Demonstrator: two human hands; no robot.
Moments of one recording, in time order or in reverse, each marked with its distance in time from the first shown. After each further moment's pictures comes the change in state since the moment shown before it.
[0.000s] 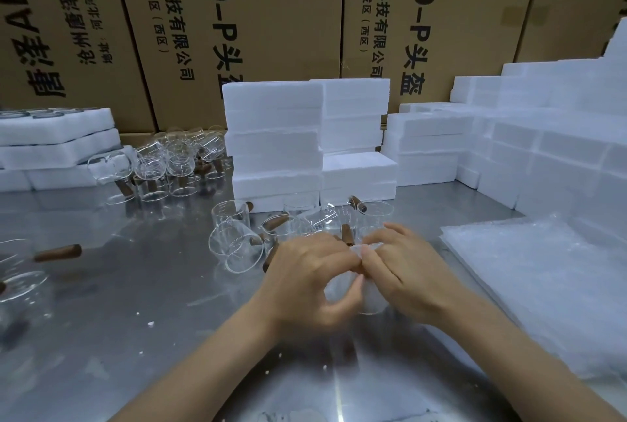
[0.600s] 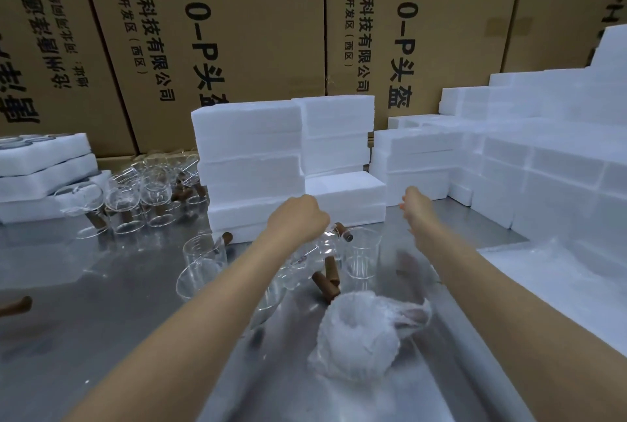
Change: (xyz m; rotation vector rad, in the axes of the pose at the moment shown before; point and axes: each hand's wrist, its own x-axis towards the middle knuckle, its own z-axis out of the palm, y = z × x) left_hand 0.120 -0.088 0.039 0.131 -0.499 -0.899; right_hand 0.100 0.133 0.010 1.128 0.350 1.164
